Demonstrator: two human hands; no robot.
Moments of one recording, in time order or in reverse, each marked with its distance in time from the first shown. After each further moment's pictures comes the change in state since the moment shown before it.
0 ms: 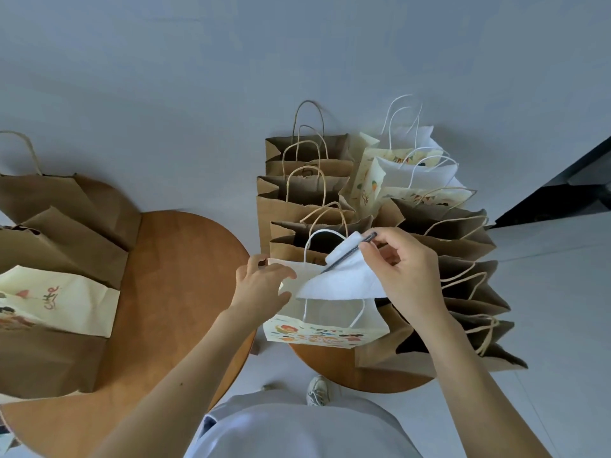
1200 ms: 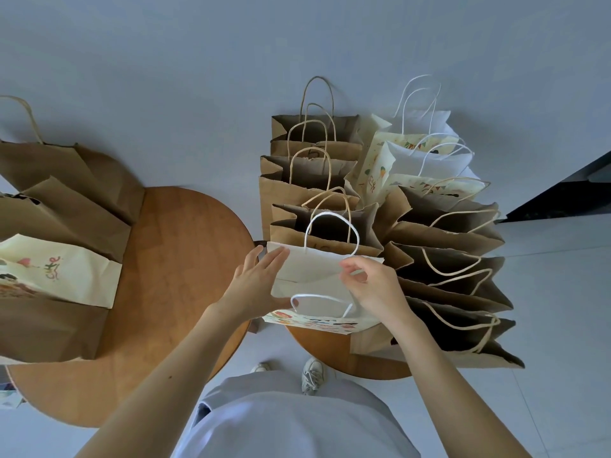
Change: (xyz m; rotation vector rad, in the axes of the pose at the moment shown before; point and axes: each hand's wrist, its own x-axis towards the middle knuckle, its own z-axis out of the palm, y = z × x) left_hand -0.007 -0.009 0.019 -0.044 -0.122 0.035; right_hand -0.022 0.056 0.043 -0.070 -0.453 0.360
